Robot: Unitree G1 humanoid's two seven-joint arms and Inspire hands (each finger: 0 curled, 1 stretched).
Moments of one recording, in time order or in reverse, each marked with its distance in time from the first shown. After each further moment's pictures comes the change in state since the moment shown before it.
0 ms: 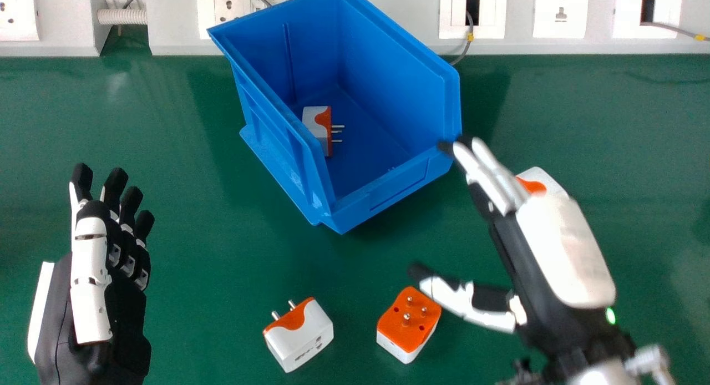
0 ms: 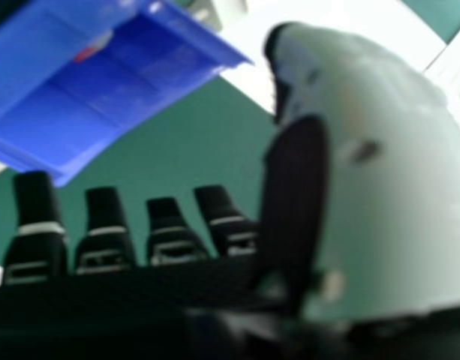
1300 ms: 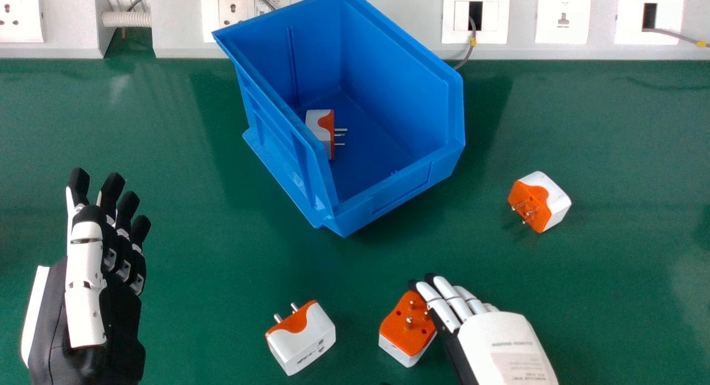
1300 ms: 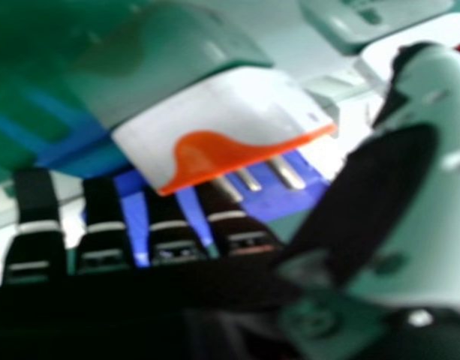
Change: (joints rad) left arm 0.006 0.025 0.017 -0.003 -0.021 0.011 -0.014; right arm -0.074 0.122 0.190 0.475 -0.305 0.158 -0.215
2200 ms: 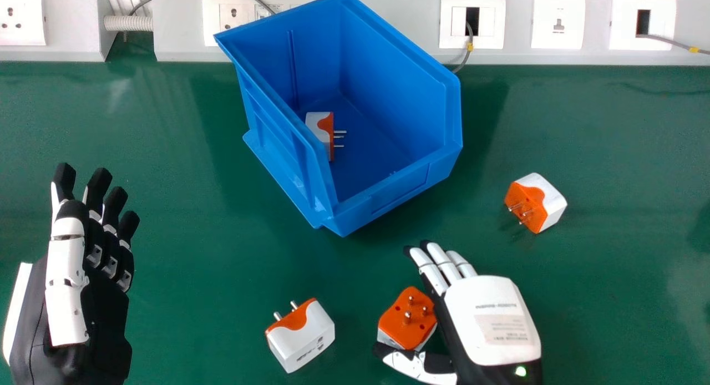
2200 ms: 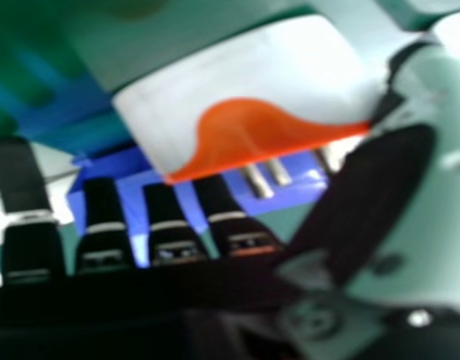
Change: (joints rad) left arm 0.002 0.023 0.027 -0.033 -0.041 0.032 -0.005; right arm -0.198 0.048 0.042 0.207 0.008 0.078 -0.054
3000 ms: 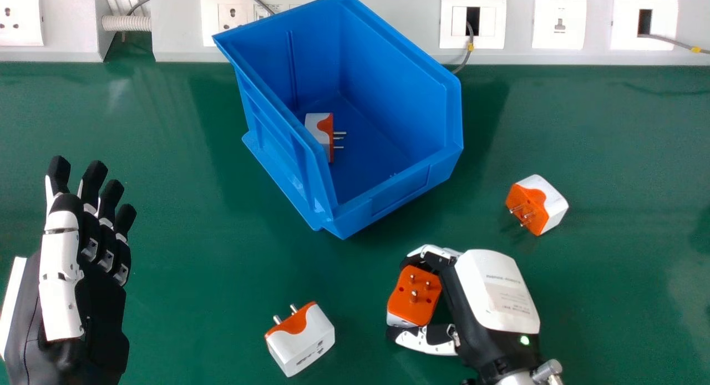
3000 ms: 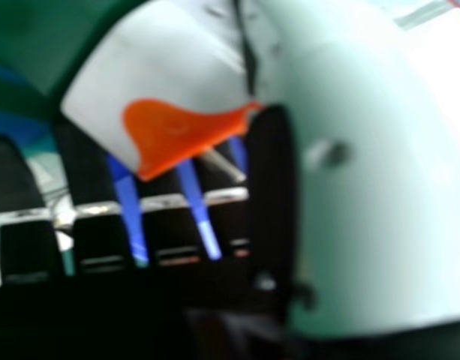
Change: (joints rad) left arm -0.006 0.001 0.007 -0.023 -0.018 0.025 0.012; right arm -0.075 0.011 -0.037 0.028 0.241 -0.094 0.083
